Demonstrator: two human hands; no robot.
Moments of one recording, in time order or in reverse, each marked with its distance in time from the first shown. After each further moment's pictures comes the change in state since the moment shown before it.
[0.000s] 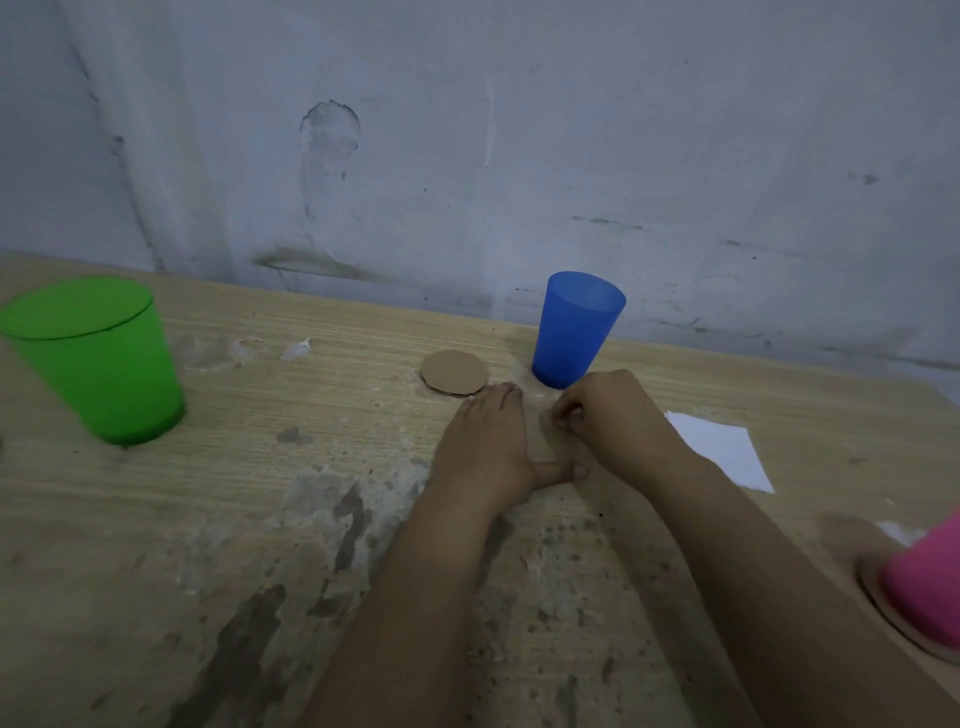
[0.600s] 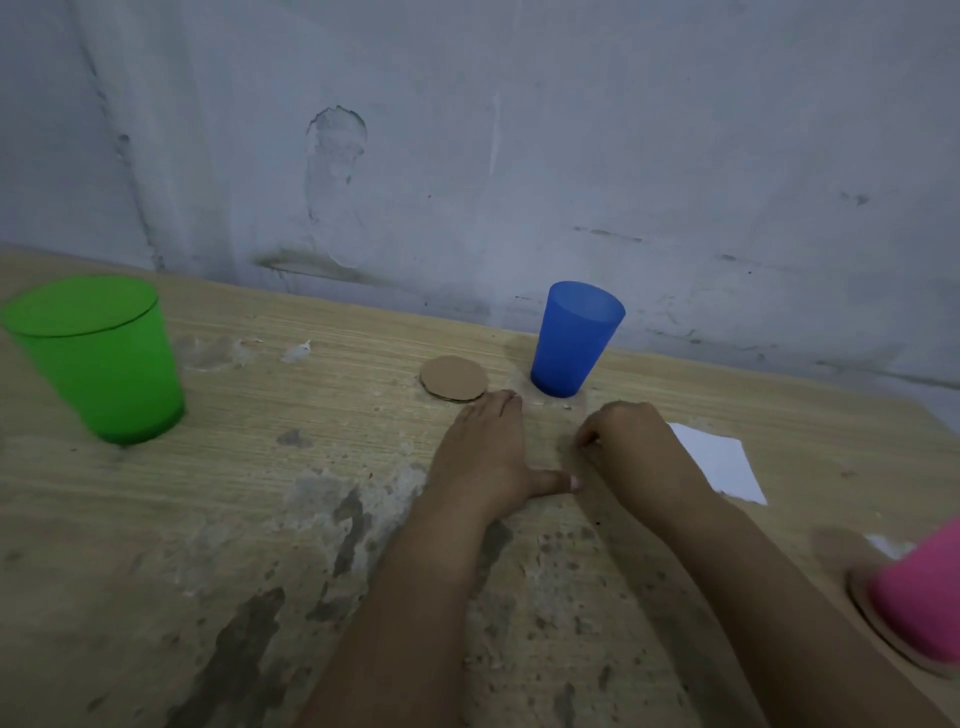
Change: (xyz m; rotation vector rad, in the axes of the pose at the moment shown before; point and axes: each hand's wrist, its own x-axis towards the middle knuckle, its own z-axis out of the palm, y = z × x) left_hand -0.004 0.001 -0.005 -0.017 -0.009 0.006; right_hand -0.024 0.004 -0.005 -0.076 -0.052 0.065
